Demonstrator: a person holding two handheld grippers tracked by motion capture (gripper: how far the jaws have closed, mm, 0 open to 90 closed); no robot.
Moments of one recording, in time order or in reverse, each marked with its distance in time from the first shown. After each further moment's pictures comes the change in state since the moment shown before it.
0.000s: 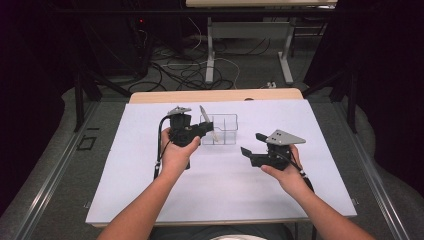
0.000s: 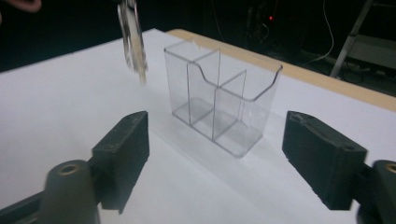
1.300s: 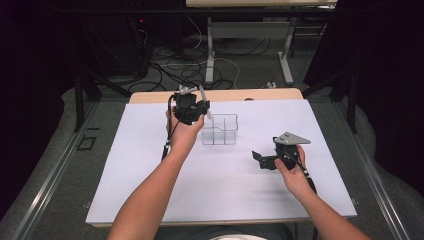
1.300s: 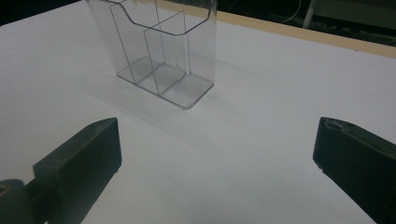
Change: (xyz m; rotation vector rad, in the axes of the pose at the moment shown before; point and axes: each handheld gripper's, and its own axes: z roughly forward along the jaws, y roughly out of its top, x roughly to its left) left arm 0.011 0.045 0.036 -0.054 0.256 0.106; right arm -0.035 -0.035 0.001 0.105 -0.119 0.087
